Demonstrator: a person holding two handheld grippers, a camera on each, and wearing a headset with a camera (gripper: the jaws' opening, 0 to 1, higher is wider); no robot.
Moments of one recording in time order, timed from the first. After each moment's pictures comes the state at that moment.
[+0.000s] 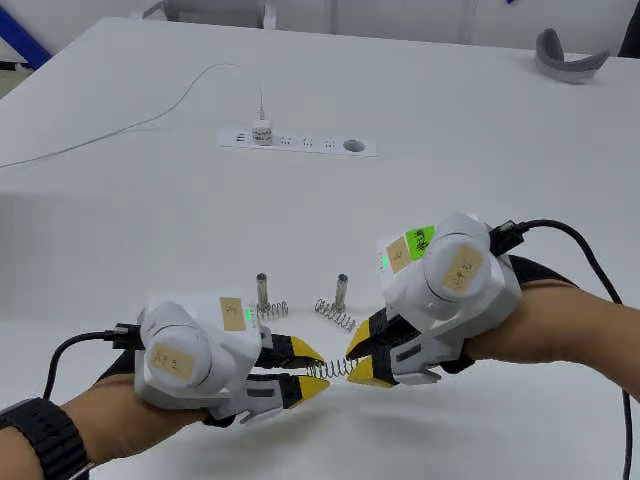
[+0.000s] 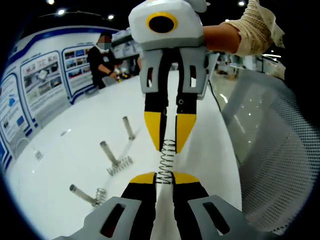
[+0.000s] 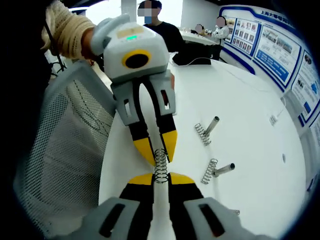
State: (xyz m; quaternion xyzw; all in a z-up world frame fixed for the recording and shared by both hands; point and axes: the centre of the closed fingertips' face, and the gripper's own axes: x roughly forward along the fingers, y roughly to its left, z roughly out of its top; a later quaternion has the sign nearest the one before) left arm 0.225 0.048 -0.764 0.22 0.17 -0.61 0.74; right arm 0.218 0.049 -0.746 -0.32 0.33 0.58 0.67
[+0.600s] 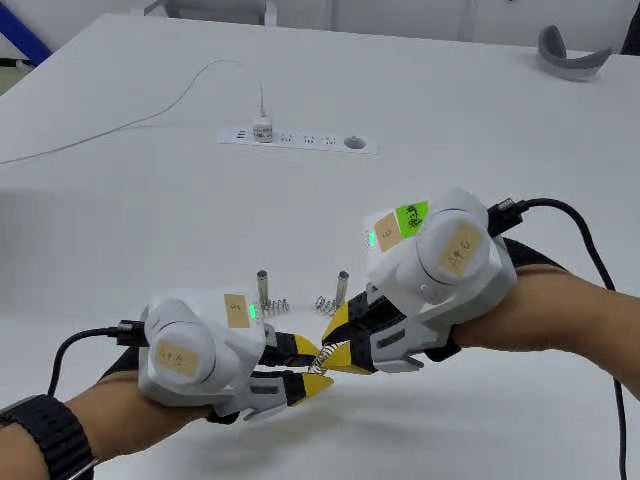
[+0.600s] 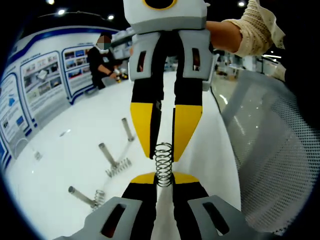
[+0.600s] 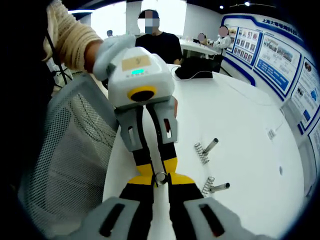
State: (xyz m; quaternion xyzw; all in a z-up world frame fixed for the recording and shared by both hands) left arm 0.223 0.045 -0.762 0.21 0.17 -0.62 0.74; right arm 0.217 0.073 -0.725 -0.31 0.30 0.60 0.68
